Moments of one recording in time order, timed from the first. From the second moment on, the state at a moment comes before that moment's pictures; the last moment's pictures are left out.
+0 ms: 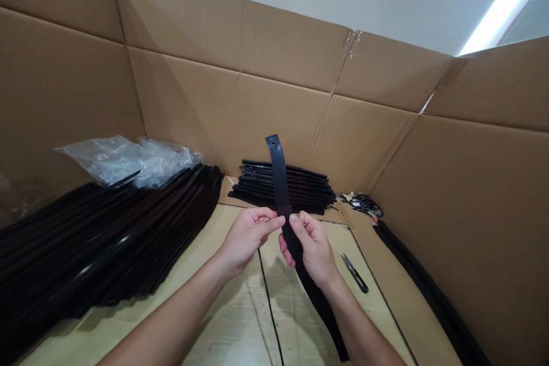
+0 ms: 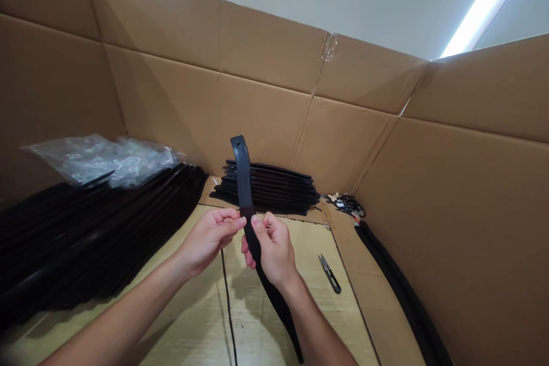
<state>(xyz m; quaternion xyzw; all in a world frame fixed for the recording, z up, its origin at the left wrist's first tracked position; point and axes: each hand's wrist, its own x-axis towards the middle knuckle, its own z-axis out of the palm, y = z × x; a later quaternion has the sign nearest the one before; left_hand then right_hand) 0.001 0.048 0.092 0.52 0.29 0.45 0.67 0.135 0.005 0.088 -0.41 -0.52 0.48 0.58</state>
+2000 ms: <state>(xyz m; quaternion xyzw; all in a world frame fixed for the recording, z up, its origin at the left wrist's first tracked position) -0.038 0.023 0.028 0.49 0.16 0.45 0.73 0.115 -0.058 0.063 -0.35 -0.54 0.61 0.46</state>
